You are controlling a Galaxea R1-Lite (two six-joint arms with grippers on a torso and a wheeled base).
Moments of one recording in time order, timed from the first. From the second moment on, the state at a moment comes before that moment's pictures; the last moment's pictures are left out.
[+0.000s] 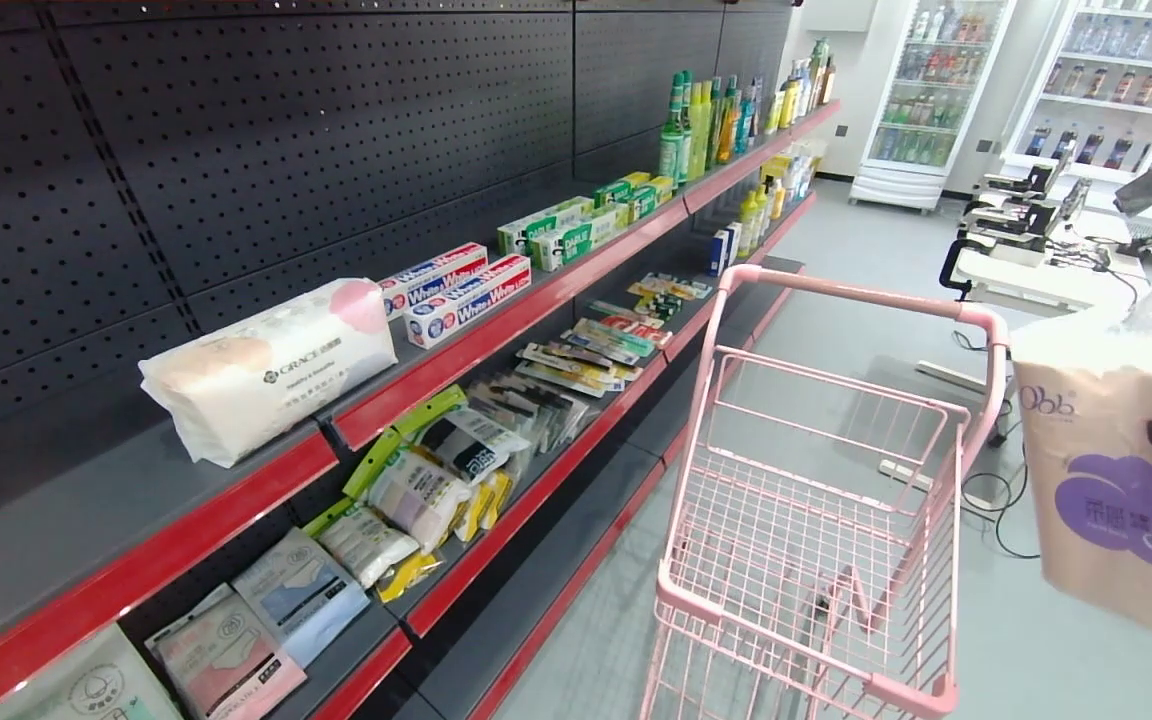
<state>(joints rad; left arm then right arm) 0.01 0.00 0.00 0.00 0.04 0.00 -0.05 1.00 -0.73 0.07 -0.06 -0.28</state>
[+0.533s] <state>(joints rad) 0.00 0.00 0.00 0.00 0.04 0.00 -0.07 0.91 -0.65 0.07 -0.06 -0.36</state>
